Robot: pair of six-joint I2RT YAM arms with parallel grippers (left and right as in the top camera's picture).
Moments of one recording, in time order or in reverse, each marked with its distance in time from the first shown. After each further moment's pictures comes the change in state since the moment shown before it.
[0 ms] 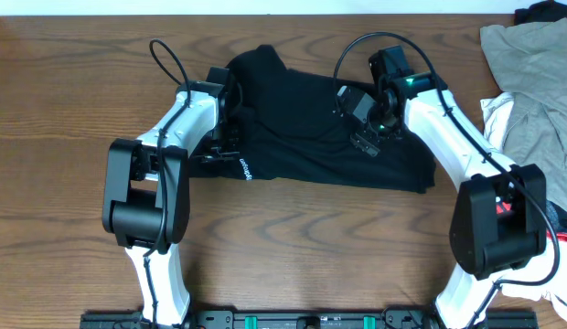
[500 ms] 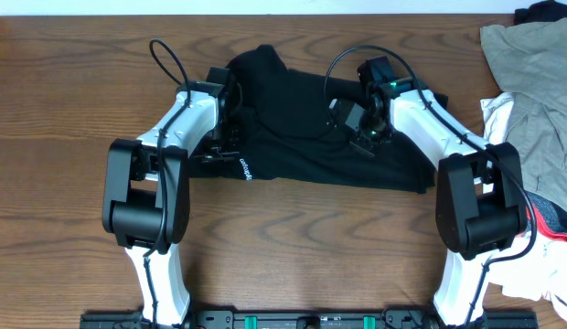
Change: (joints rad) left arm 0.000 0.000 0.000 0.002 0.000 0.000; right arm 0.014 0.121 0.000 0.054 0.018 -0.054
